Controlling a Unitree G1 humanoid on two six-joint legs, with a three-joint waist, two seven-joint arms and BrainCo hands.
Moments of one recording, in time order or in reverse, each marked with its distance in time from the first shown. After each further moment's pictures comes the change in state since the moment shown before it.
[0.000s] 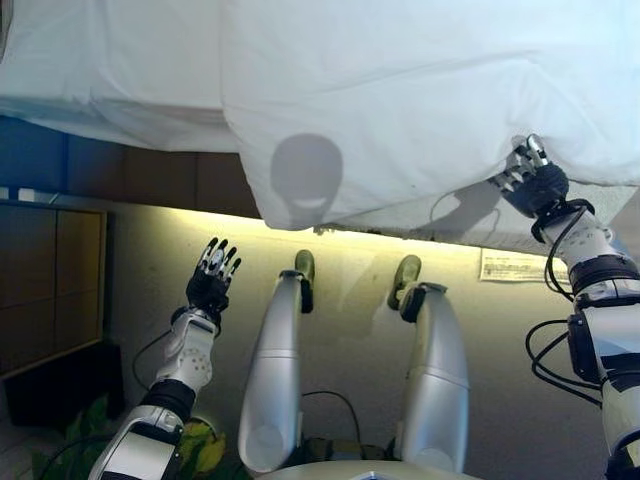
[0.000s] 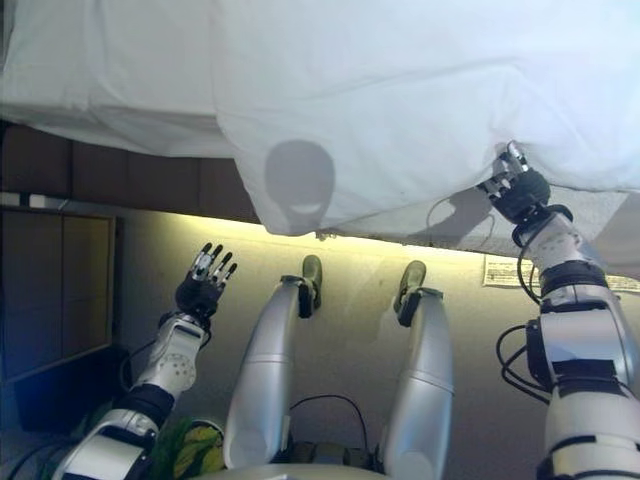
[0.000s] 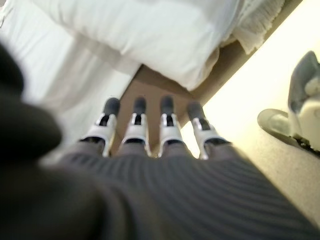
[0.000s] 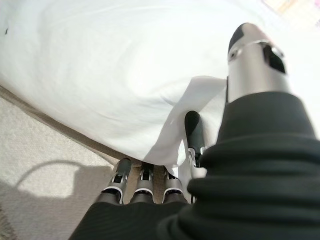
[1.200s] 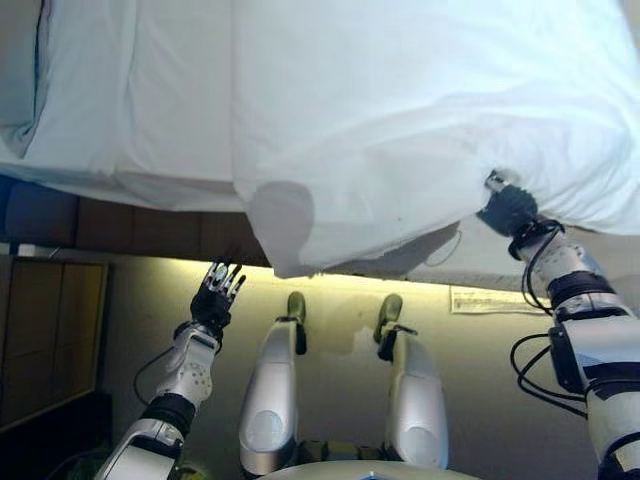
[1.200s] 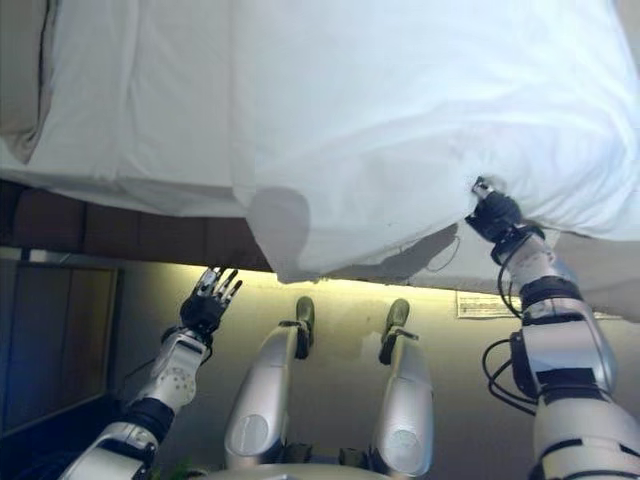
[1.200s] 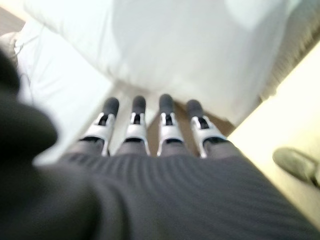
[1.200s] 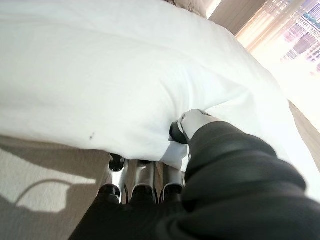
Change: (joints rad) left arm -0.001 -0.026 -0.005 0.011 -0.001 0.078 -0.013; right arm 0.093 0.128 0.003 -0.006 -0.017 0.000 0.093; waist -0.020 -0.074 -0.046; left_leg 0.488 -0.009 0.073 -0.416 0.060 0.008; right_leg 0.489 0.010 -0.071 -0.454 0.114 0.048
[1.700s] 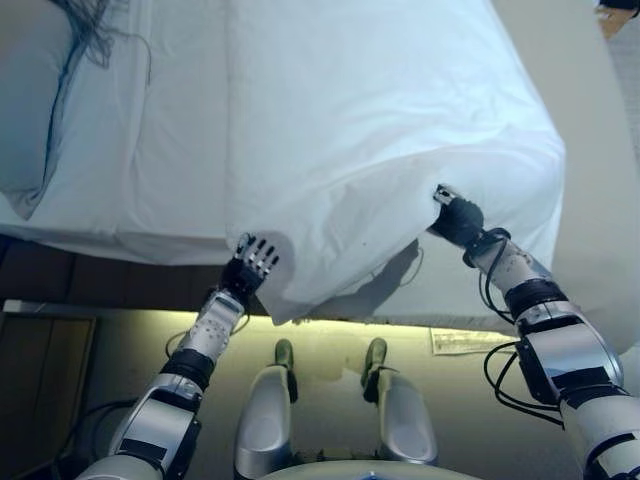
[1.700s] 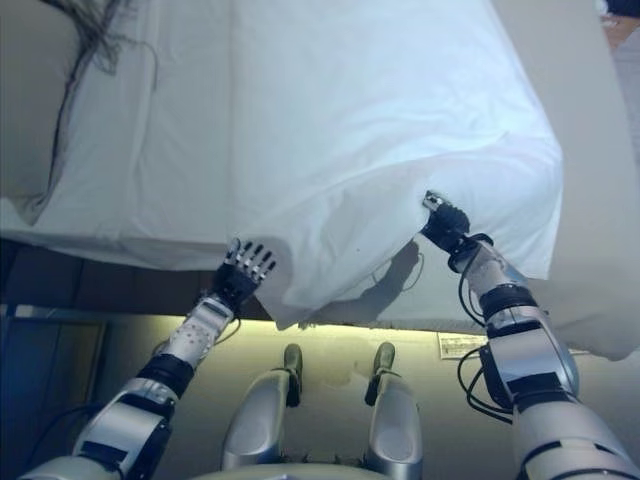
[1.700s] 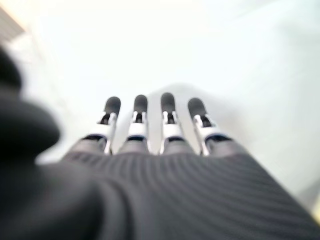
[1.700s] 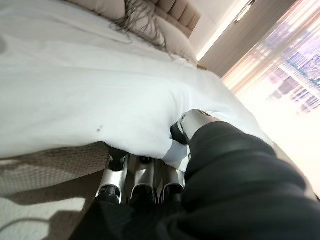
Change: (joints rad) left arm -0.184 -0.112 -0.009 0.116 -0.375 0.415 0.091; right arm 0.041 0.114 0.072 -0.126 0.001 -0.001 -0.061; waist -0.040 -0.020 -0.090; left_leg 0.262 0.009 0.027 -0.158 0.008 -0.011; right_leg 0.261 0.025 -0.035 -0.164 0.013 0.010
